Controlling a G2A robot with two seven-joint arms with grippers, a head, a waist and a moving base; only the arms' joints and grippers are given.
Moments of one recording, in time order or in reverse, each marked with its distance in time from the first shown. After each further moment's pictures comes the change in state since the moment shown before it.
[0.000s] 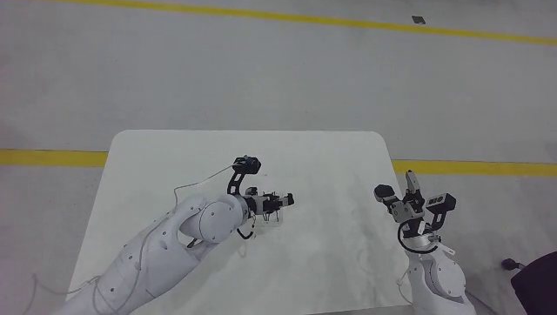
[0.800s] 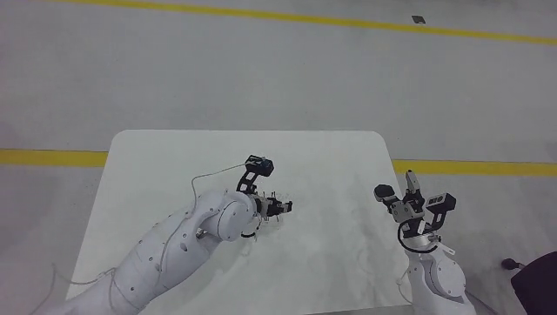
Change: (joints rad) left arm -0.048 -0.095 0.016 0.060 0.380 0.000 -0.268; right arm 0.000 0.000 0.000 0.000 0.000 0.000 0.000
